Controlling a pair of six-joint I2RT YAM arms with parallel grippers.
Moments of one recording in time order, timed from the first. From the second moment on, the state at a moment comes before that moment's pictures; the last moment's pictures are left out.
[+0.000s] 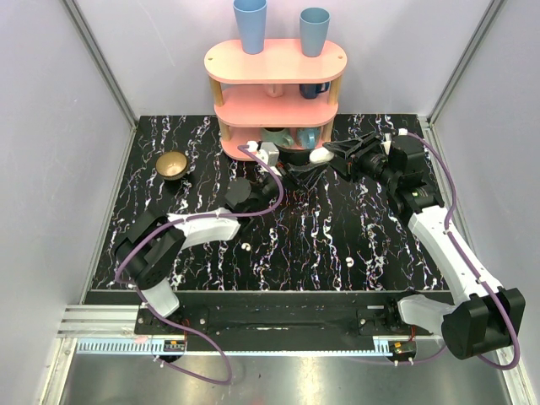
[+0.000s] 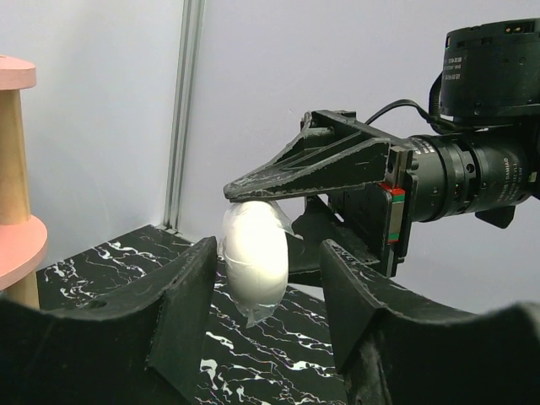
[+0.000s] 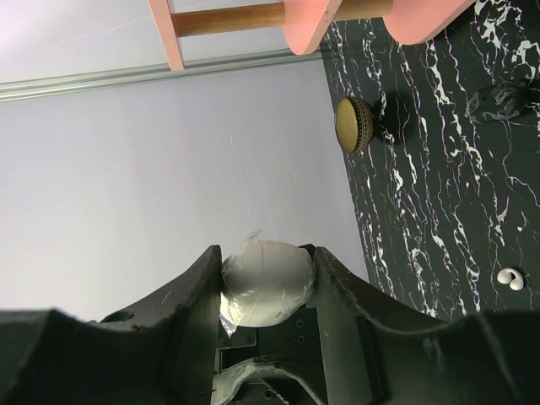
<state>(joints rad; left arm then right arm) -0.81 1.69 0.93 1.28 0.20 -0.34 0.25 1.16 1.03 -0.10 -0.41 1.47</state>
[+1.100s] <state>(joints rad) -0.81 1.72 0.96 1.28 0.20 -0.35 0.25 1.16 1.03 -0.09 -0.41 1.47</state>
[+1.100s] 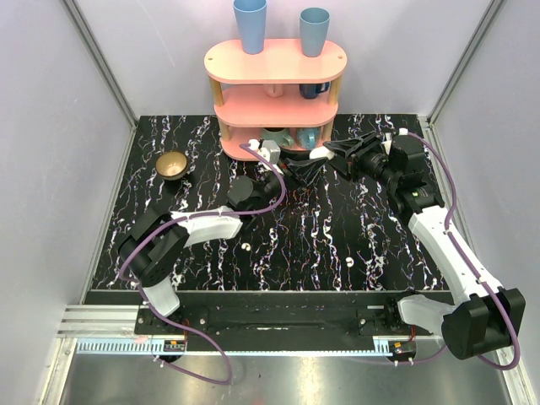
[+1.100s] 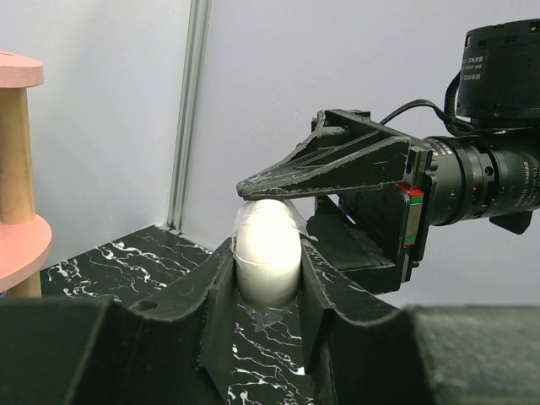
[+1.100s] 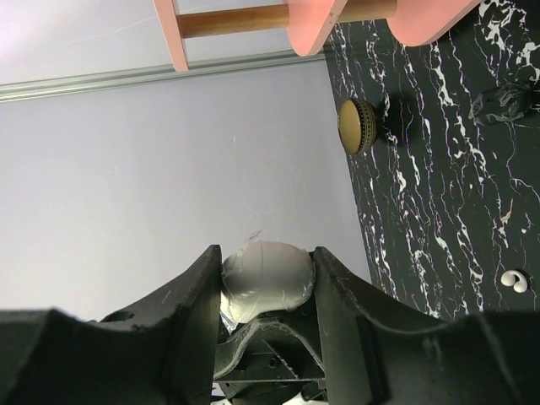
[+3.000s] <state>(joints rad) -0.51 1.04 0.66 0.91 0.73 -0.26 0.47 1.33 1.21 0.00 -0.86 1.07</state>
